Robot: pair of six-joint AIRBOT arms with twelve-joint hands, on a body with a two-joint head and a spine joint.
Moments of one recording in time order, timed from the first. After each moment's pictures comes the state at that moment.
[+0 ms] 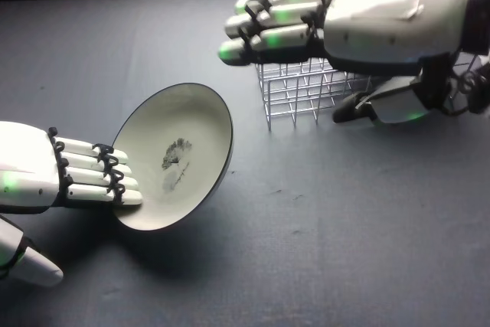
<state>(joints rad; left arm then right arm) 0.76 -0.98 1.52 1.47 -0.90 -0.11 -0.23 -1.00 1.01 -0.86 0.39 -0.29</state>
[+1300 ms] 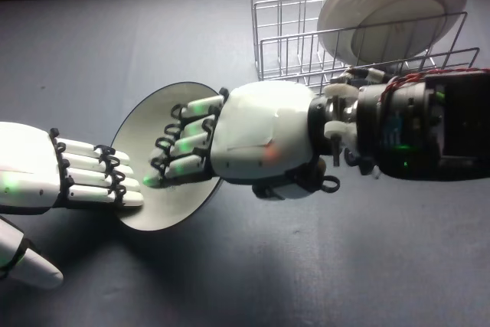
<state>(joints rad) 0.76 -0.99 1.53 1.47 -0.91 -0.11 -0.37 -1.40 1.22 -0.91 0.35 -0.37</state>
